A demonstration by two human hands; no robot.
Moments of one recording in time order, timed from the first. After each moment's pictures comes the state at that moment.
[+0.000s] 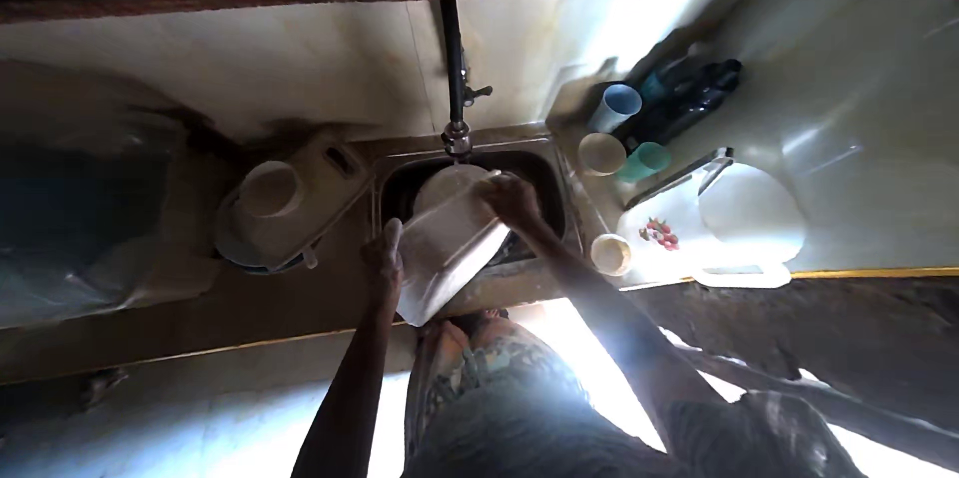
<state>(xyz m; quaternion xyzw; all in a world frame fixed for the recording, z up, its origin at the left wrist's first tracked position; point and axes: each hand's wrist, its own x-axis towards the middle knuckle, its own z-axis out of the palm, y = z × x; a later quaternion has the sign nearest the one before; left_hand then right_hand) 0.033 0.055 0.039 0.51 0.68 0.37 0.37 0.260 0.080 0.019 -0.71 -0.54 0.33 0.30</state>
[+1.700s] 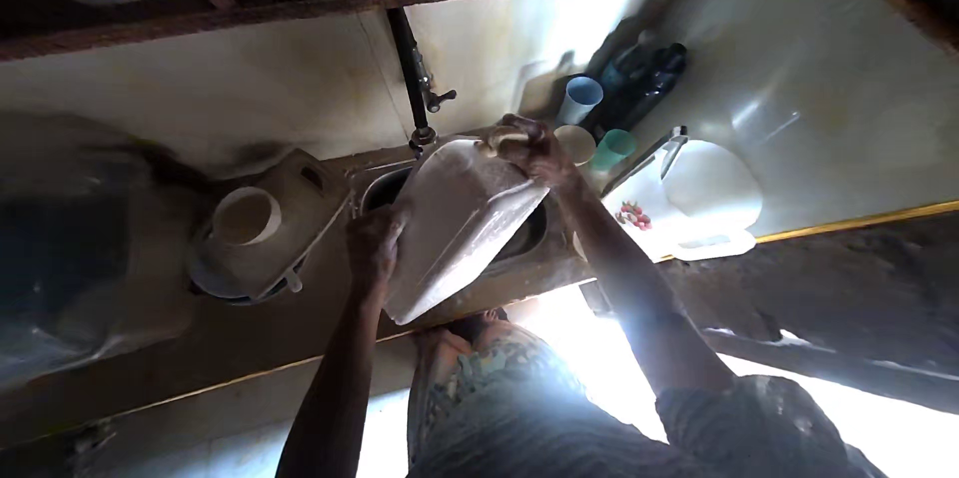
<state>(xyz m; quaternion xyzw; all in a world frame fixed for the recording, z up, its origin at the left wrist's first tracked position) 0.055 0.073 0.074 0.64 0.52 0.42 0.37 0.333 0.081 0.084 -0.42 -0.61 0.36 0.56</state>
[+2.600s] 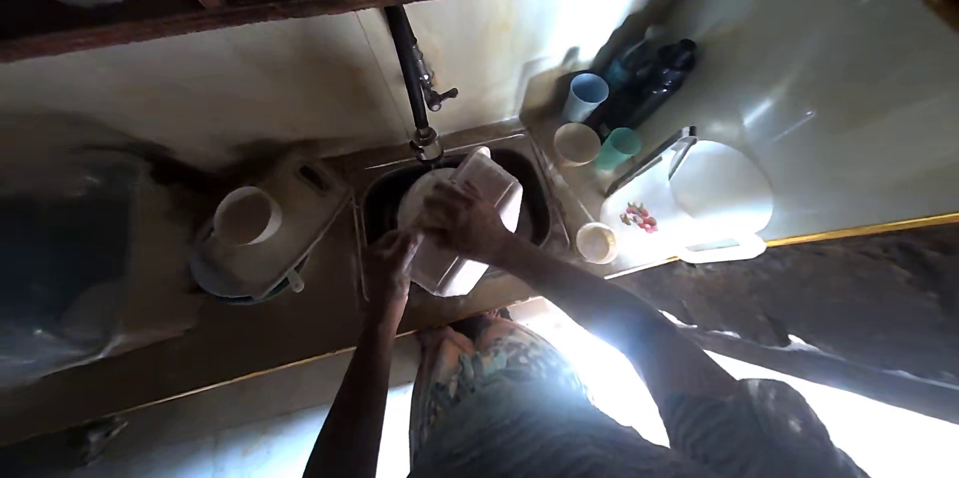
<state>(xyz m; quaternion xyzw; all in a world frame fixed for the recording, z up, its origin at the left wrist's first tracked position) 0.058 0.057 0.030 0.53 0.56 0.45 0.46 0.224 0.052 0.072 -0.57 -0.75 0.13 0.32</state>
